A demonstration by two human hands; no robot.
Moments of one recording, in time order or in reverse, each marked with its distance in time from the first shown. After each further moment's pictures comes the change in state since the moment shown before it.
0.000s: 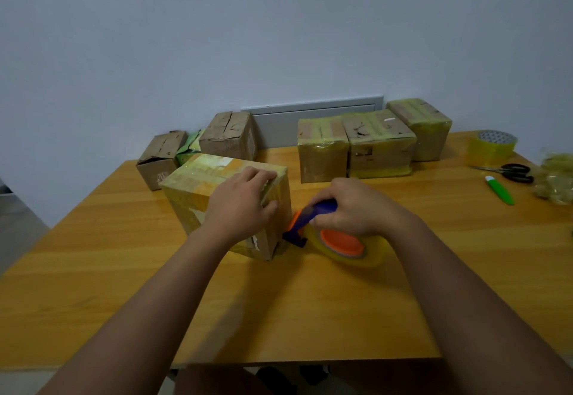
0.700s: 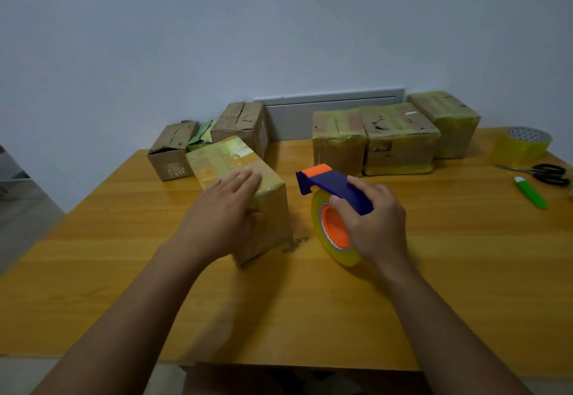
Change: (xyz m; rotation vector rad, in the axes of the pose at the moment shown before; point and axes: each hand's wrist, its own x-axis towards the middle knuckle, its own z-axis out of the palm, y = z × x) left_hand -0.031 -0.026 -0.020 0.129 -0.176 -0.014; right_hand -0.005 0.007 0.073 0.555 0.765 0.266
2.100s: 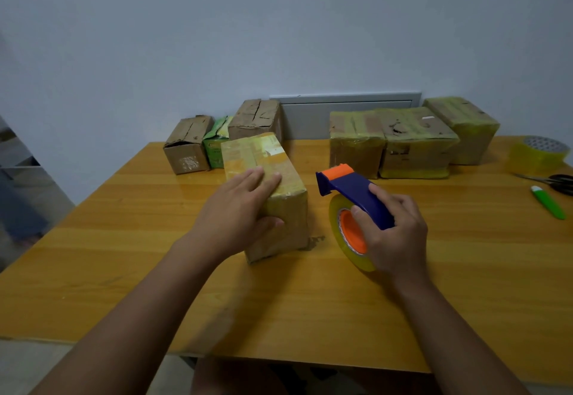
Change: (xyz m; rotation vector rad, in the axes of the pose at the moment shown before) left_hand -0.005 -0.021 0.005 0.008 0.013 0.064; right_hand -0.021 0.004 0.004 -0.021 0.048 -0.117
